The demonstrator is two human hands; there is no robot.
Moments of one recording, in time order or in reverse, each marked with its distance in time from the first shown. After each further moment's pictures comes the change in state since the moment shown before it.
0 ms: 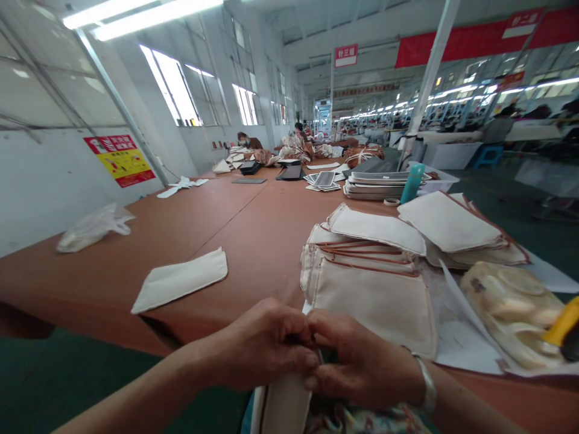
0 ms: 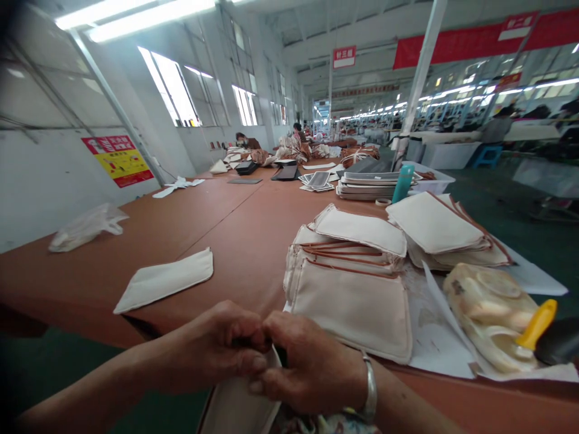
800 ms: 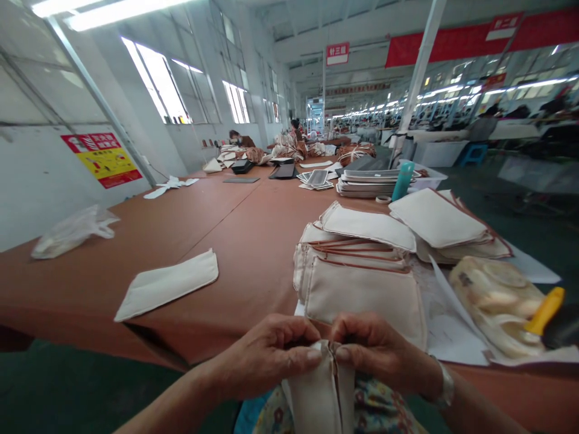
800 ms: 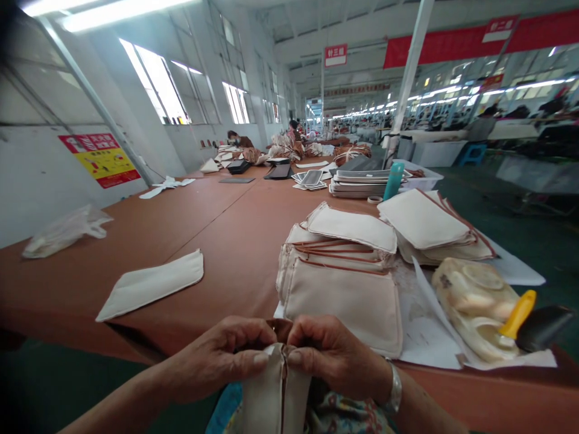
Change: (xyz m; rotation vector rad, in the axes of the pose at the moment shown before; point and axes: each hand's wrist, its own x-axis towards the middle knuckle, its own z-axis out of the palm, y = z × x) left_hand 0.024 -0.030 0.028 -0.391 0.021 0.058; right_hand -0.039 0.022 -0.013 0.535 0.080 0.214
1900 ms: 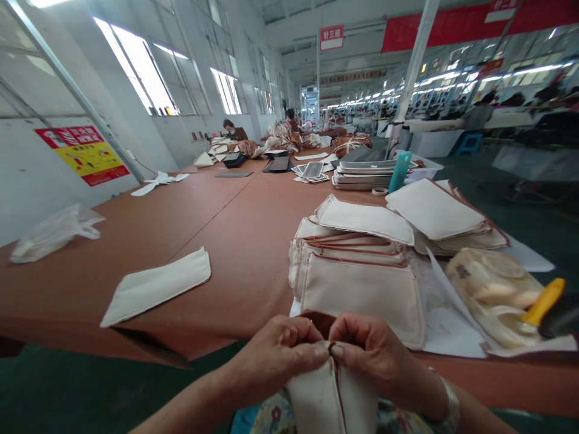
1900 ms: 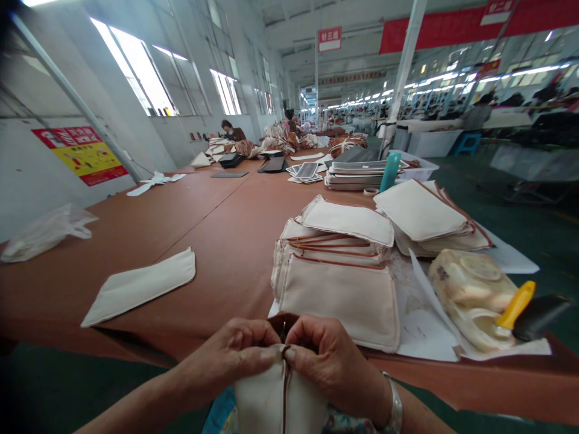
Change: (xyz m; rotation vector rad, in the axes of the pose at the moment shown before) left_hand 0.025 -0.015 0.011 -0.044 0.163 -0.166; right_hand -0.002 0.017 0.007 -0.006 0.262 0.130
